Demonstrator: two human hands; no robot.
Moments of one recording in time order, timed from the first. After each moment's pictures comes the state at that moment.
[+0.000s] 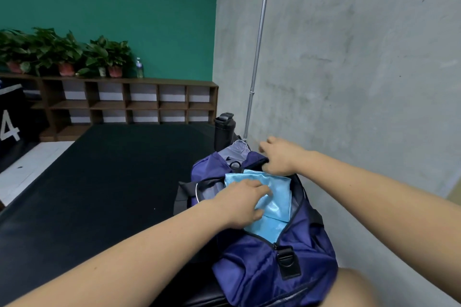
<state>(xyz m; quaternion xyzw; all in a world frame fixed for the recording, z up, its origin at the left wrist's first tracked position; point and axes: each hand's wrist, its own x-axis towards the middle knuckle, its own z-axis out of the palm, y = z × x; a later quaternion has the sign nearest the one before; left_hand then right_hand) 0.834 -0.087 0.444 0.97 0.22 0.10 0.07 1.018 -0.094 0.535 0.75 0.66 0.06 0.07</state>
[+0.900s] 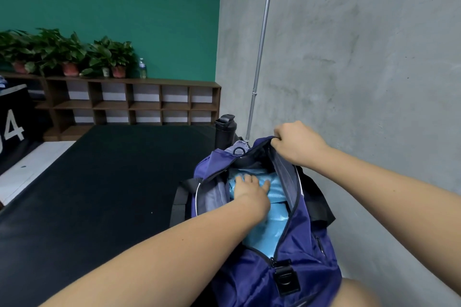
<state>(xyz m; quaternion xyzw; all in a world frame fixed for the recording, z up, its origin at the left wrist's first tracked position) 0.916 -0.068 0.428 0.90 0.41 -0.09 -0.11 1.018 -0.117 0.576 0.77 0.61 0.14 -0.12</state>
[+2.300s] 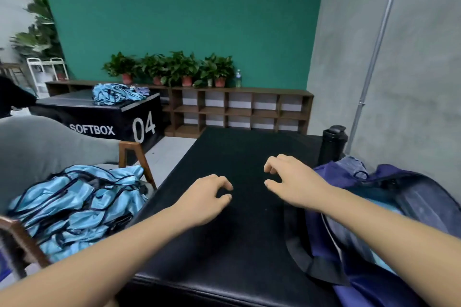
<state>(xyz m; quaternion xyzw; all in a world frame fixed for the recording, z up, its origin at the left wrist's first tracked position) 0.508 -0.056 0.449 0.81 0.54 0.22 0.10 0.776 -0.065 0.508 0.57 0.81 0.00 -0.14</state>
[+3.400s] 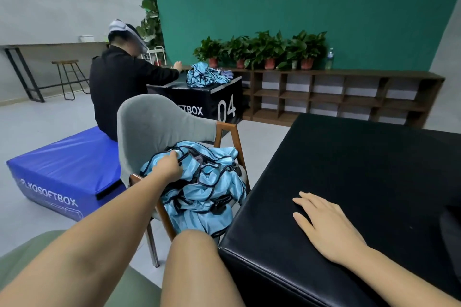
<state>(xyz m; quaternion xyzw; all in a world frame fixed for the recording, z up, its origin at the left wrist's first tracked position) 0.090 0.039 0.368 0.50 0.85 0.15 0.07 0.586 -0.030 0.349 0.52 0.84 -0.06 -0.11</state>
